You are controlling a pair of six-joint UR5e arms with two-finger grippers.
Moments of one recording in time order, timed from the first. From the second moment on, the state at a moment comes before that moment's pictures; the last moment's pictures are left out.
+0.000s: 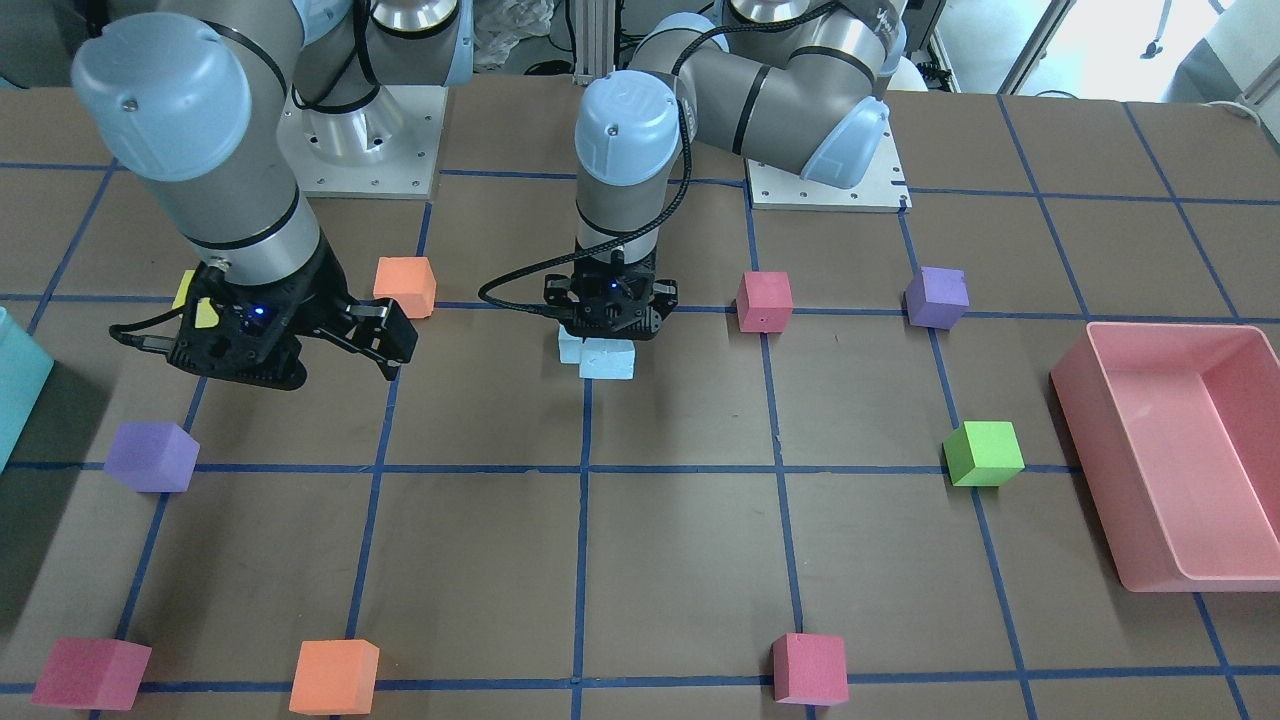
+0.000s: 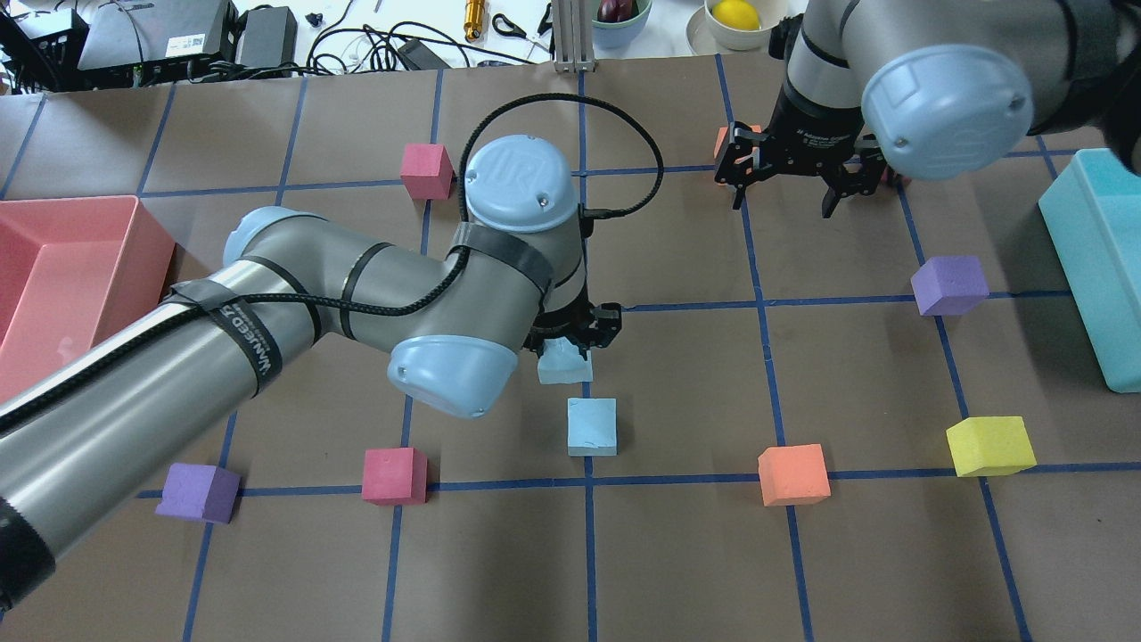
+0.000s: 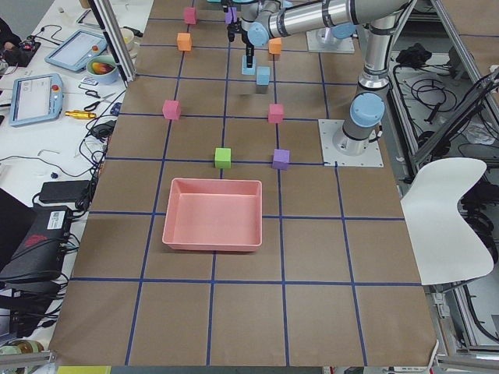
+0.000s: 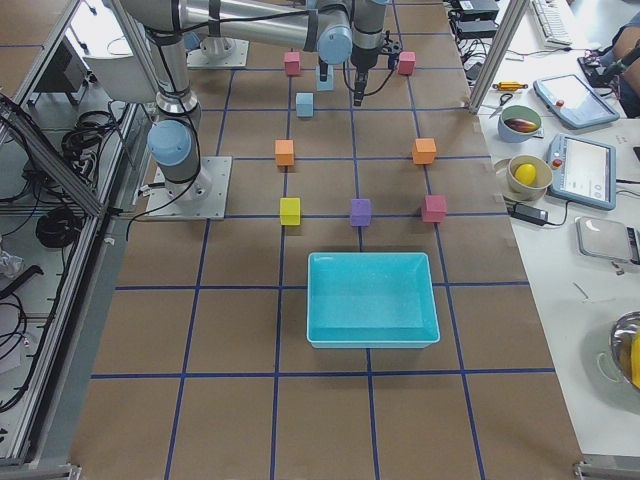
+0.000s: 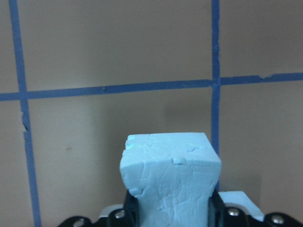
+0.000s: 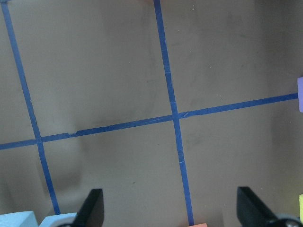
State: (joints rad) left arm -2.02 -1.81 -1.84 -1.06 1.54 -0.43; right arm 1.60 -1.41 1.58 -1.73 -1.56 0.19
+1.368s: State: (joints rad) left arm -2.06 -1.78 -1.92 -1.05 1.48 -0.48; right arm 1.54 -1.50 1.57 -1.60 -1.57 -0.13
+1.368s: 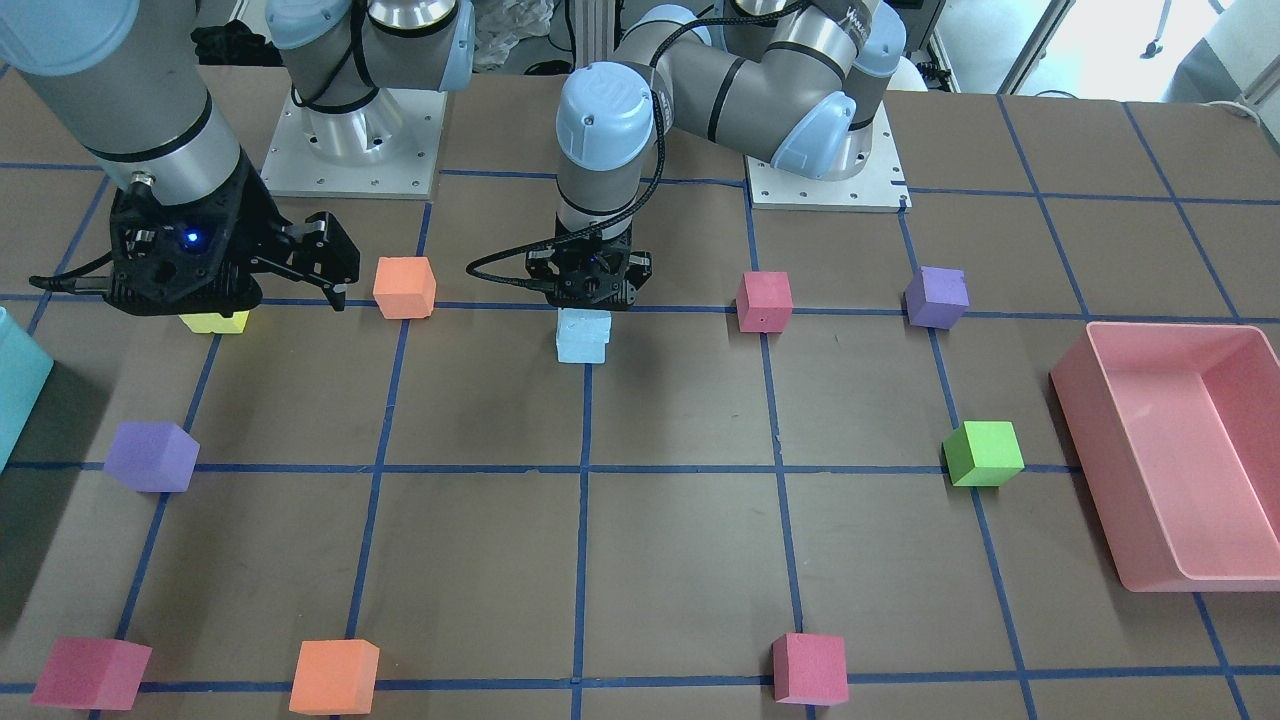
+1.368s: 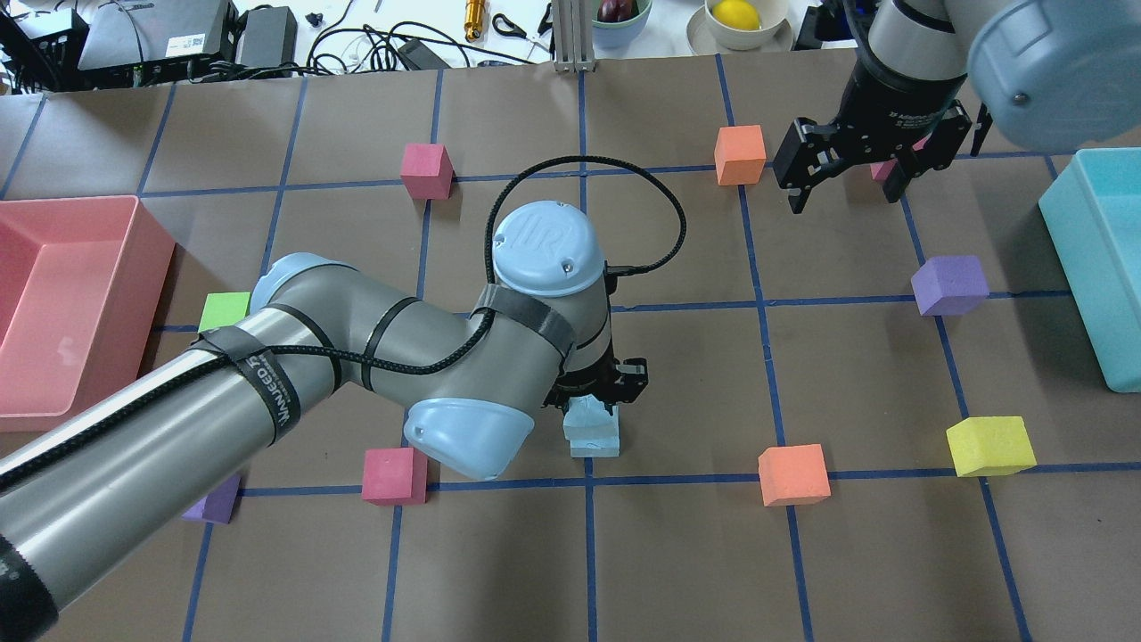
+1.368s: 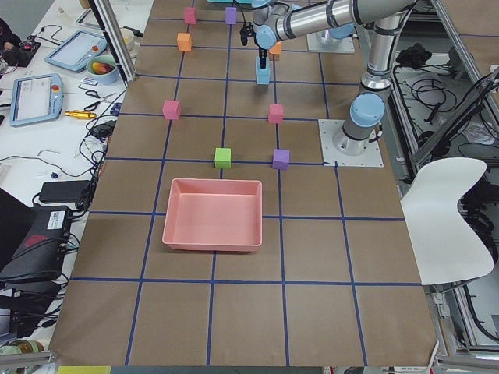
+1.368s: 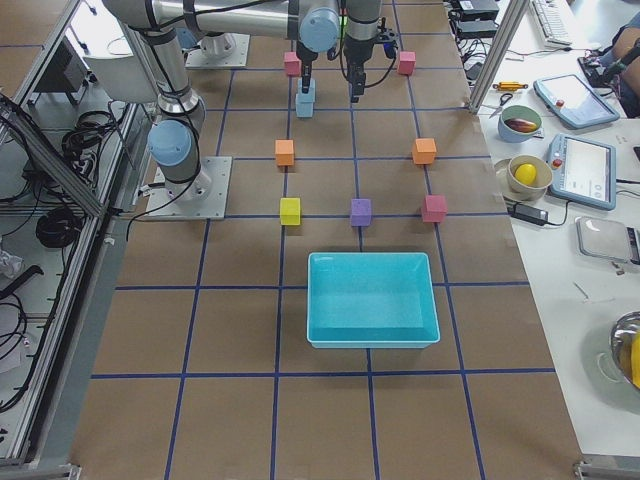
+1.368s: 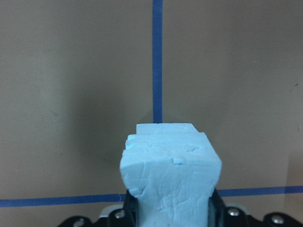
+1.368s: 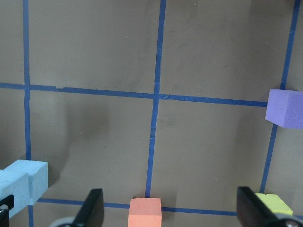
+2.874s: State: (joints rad) left arm -2.02 -1.72 -1.87 -1.09 1.46 -0.44; right arm 1.55 -1.52 1.57 -1.58 -1.57 -0.07
